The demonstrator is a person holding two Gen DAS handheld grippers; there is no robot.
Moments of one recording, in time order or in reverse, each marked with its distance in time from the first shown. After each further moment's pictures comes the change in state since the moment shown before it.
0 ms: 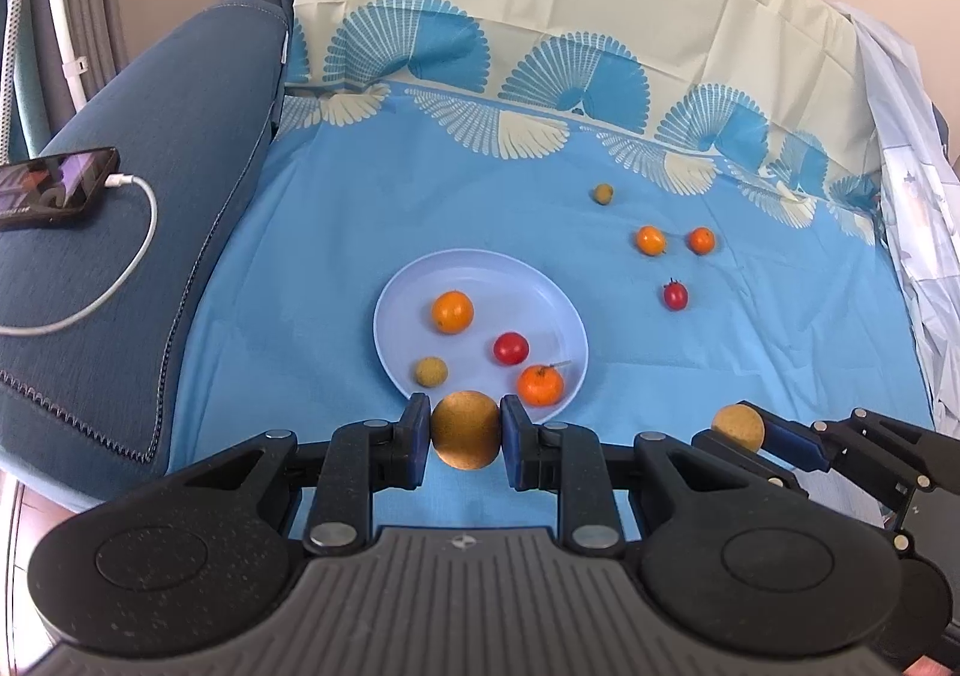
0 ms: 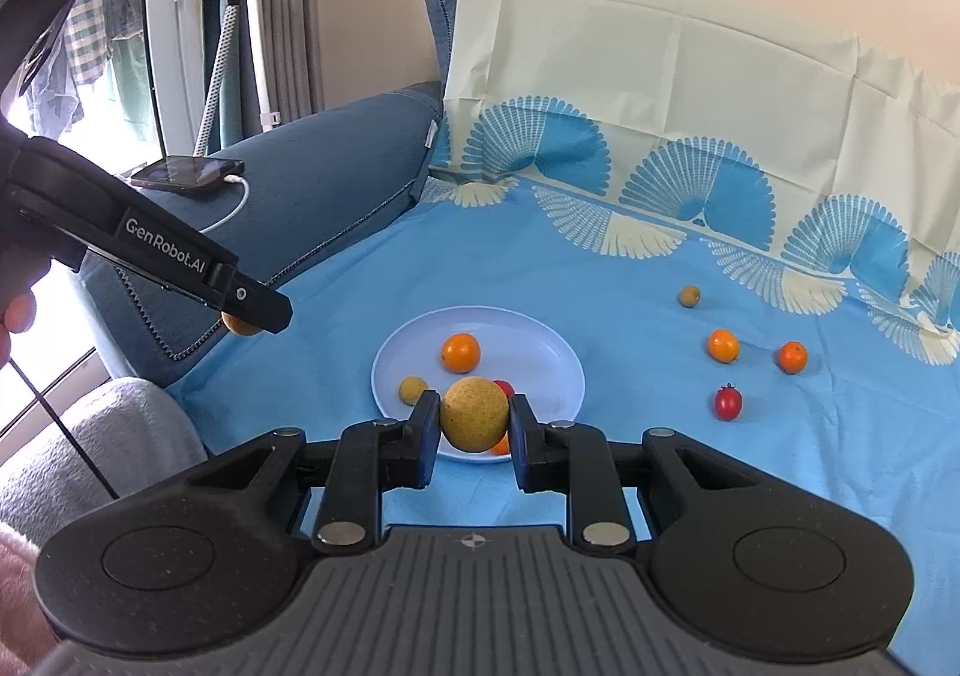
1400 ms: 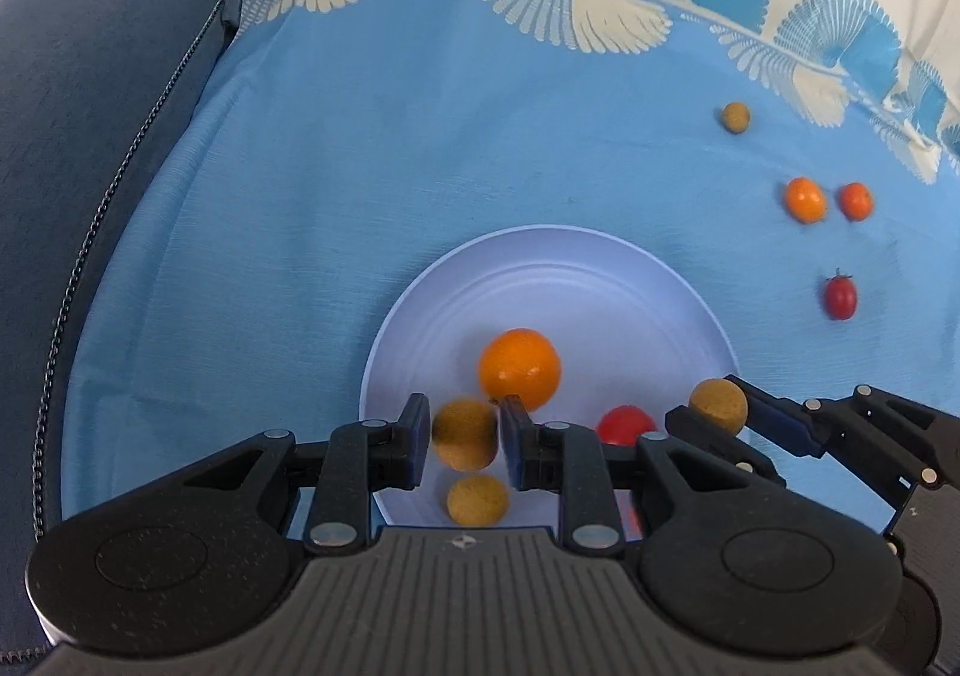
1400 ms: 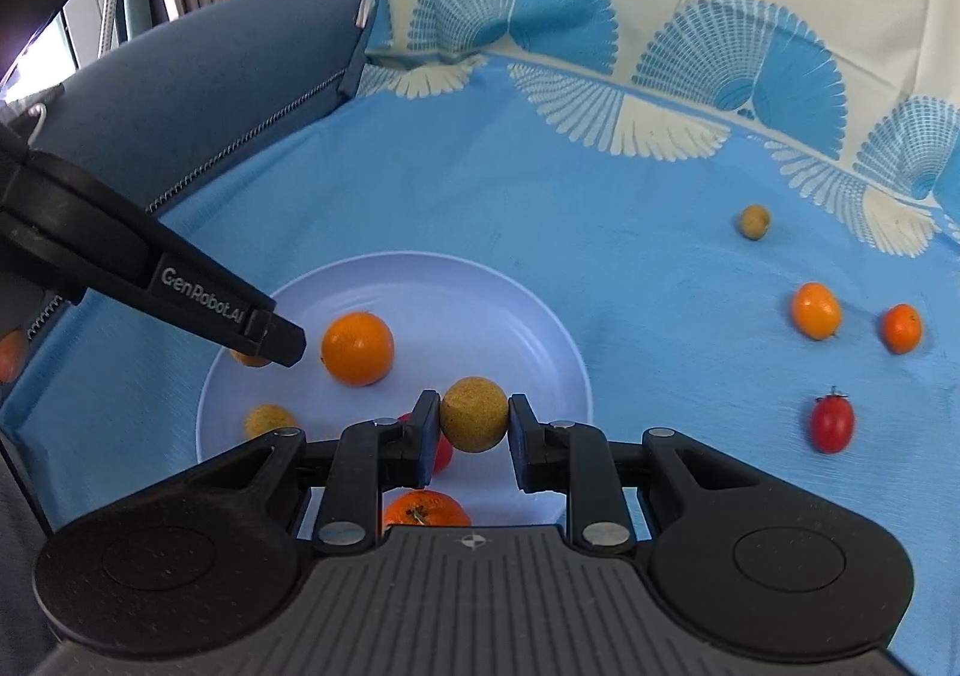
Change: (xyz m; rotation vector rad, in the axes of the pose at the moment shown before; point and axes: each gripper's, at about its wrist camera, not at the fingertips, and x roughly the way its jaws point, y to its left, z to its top) left arm 0.222 0.018 0.067 0.022 0.239 0.095; right arm 0.223 -0.056 0.011 0.030 0.211 0.006
